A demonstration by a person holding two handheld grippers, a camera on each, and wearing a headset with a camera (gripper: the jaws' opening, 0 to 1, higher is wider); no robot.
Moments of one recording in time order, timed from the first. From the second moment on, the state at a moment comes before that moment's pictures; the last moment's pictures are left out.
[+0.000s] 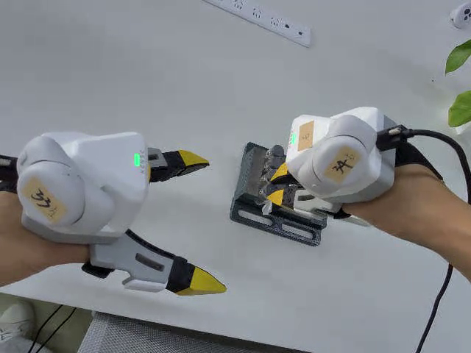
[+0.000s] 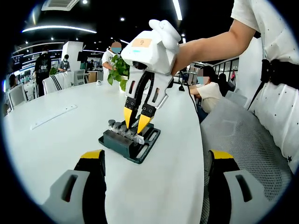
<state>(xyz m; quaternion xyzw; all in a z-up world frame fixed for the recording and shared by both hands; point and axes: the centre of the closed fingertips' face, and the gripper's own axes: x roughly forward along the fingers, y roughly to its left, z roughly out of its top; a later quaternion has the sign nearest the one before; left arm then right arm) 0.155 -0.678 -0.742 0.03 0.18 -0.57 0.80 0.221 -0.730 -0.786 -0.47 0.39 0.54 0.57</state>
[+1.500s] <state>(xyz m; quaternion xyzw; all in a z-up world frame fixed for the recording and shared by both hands) 0.154 -0.680 -0.746 0.03 0.19 -0.57 0.80 0.221 -0.731 -0.781 -0.43 0.39 0.55 0.60</state>
